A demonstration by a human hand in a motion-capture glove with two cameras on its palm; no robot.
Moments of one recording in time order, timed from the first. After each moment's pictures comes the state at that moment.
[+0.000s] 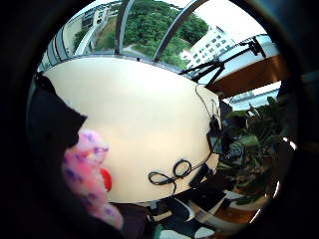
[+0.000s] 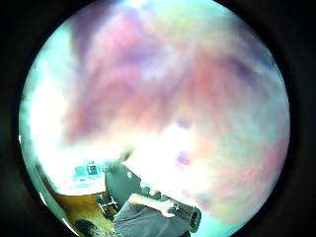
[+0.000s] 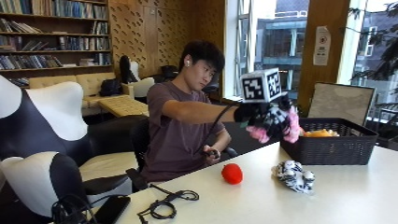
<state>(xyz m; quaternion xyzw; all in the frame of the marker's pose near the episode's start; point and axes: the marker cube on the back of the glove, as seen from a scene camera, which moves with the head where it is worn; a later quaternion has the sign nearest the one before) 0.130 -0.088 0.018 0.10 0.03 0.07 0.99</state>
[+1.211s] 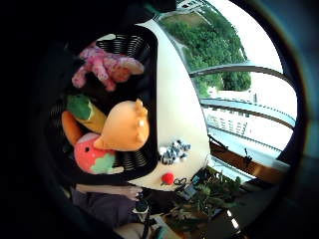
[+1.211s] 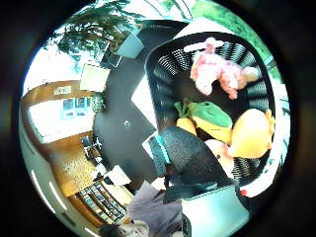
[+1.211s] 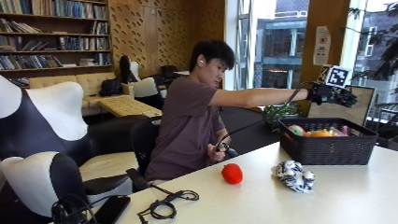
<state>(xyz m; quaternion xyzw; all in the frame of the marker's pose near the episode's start) -0.379 -0.193 0.118 -0.10 0.12 -0.16 0.97</state>
